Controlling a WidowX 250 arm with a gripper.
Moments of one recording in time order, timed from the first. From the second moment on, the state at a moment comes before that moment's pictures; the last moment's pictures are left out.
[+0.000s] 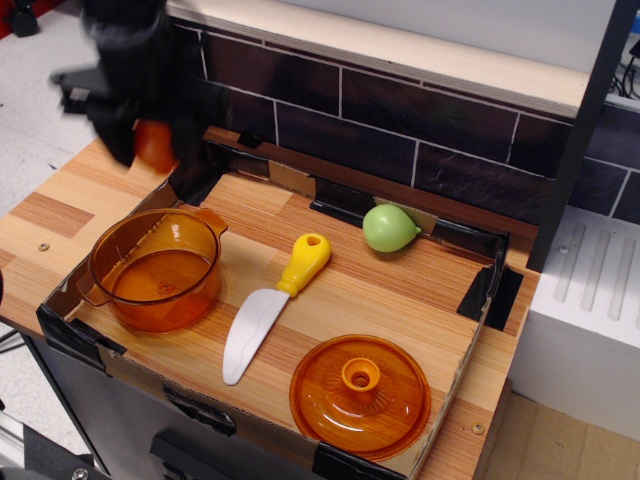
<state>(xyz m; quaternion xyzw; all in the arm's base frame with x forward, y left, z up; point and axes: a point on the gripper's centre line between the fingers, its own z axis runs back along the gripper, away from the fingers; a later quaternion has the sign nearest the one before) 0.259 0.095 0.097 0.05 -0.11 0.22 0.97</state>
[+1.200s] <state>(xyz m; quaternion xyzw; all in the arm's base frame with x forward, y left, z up) 0.297 0.085 0.019 0.12 -0.02 0.23 0.97</state>
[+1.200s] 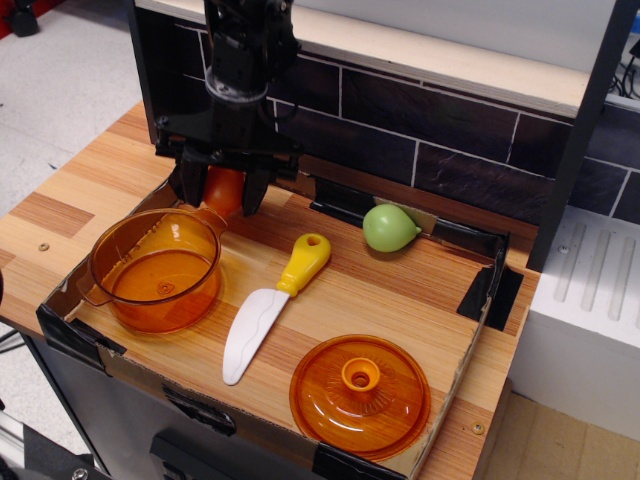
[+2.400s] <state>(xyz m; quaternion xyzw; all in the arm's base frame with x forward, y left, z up) 0.296 0.090 0.044 0.09 0.00 0.26 0.96</state>
